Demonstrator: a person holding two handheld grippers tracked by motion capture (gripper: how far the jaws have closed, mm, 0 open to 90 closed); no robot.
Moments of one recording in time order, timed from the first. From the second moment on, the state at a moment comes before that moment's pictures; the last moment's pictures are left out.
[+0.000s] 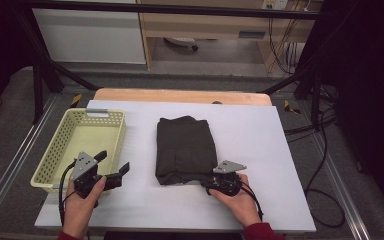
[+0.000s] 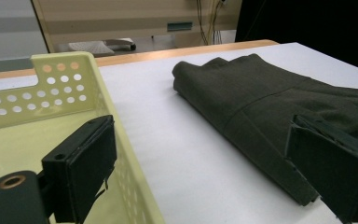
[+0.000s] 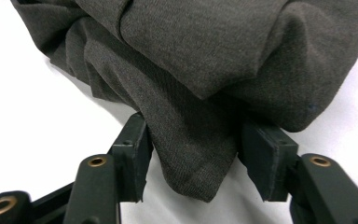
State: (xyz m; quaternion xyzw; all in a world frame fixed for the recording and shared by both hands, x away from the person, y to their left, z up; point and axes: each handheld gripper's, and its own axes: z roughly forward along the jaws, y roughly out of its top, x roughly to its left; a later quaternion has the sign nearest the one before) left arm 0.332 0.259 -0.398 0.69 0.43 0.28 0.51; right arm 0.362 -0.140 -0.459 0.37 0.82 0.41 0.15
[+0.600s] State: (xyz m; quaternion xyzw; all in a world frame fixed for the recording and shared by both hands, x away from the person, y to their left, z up) left arm 0.331 0.268 -0.396 0.67 0.45 0.27 0.52; right arm 0.352 -0.146 -0.449 0.34 0.82 0.43 0.16
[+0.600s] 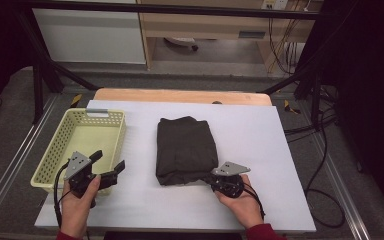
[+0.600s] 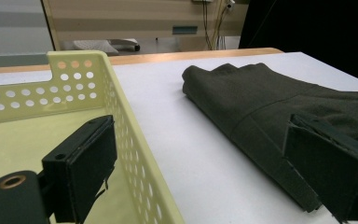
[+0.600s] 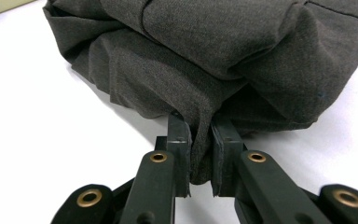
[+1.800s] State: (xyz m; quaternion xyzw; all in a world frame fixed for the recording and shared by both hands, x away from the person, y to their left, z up) left arm 0.316 0.261 -0.392 0.67 0.43 0.28 0.54; right arm 0.306 -0.151 -0.440 0.34 0.83 0.43 0.13
